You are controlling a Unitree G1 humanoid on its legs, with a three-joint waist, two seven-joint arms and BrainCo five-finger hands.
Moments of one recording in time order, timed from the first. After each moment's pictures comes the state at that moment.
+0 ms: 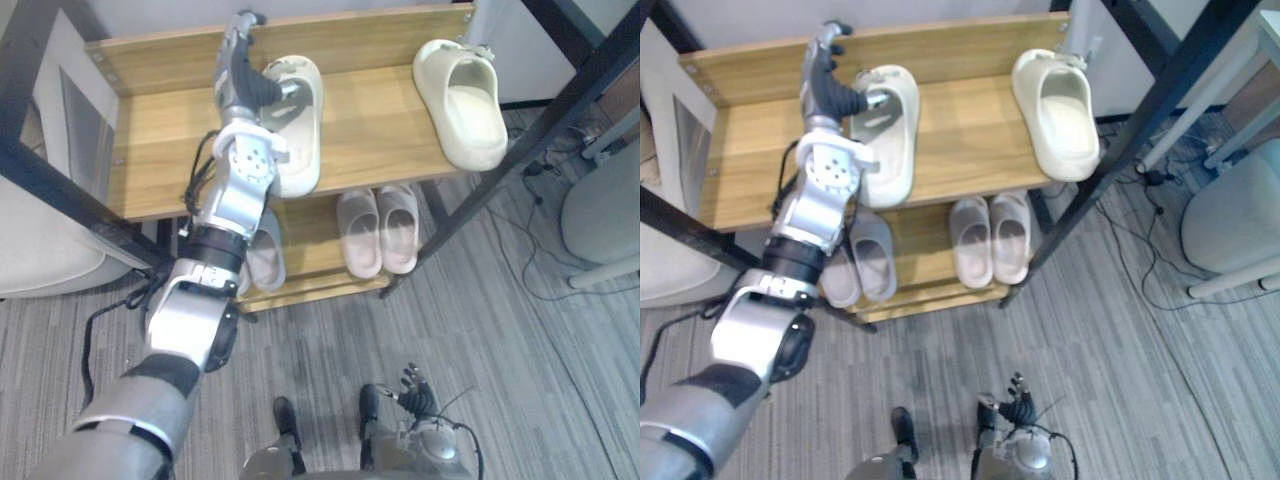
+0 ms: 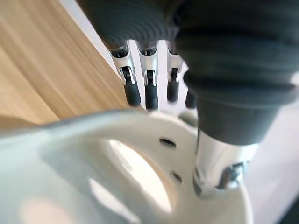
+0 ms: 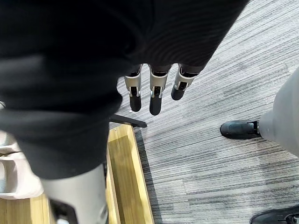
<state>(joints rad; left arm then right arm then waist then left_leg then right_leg) -1.16 0.26 -0.13 0.69 0.50 0.06 0.35 0.17 0.00 0.06 0.60 0.09 -0.13 -0.19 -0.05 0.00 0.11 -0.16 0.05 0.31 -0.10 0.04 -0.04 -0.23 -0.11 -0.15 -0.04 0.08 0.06</state>
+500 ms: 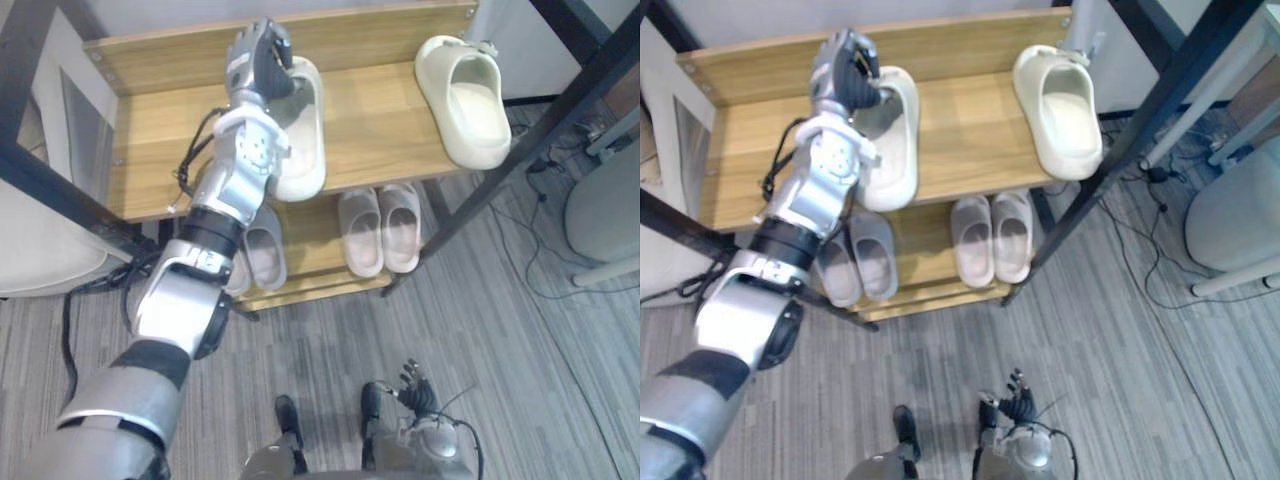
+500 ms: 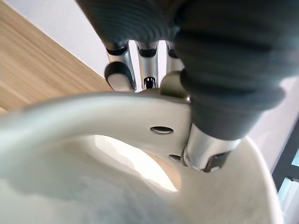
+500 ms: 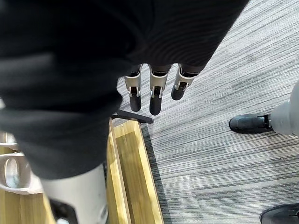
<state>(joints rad) -1.21 0.30 -0.23 0.73 0.55 0.05 0.32 0.18 0.00 0.06 0.56 0.09 -0.13 -0.18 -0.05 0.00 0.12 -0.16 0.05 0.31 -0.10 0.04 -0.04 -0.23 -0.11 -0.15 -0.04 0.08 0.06</state>
